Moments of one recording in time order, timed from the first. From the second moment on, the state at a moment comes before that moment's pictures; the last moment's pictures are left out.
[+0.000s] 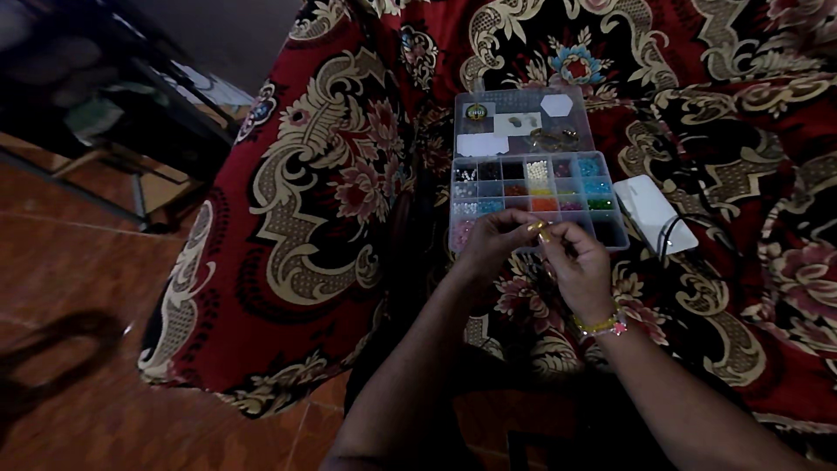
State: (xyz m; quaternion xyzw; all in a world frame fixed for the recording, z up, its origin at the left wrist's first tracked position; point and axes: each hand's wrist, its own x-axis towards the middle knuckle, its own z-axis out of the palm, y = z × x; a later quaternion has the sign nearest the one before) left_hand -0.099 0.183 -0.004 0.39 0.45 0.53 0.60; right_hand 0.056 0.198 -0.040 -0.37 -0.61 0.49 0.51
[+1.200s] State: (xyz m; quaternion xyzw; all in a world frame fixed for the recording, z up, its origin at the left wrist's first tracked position) left_hand -0.130 0.179 0.002 0.69 0.68 0.20 0.15; right_hand 0.057 0.199 -0.040 -0.35 -0.66 0.45 0.49
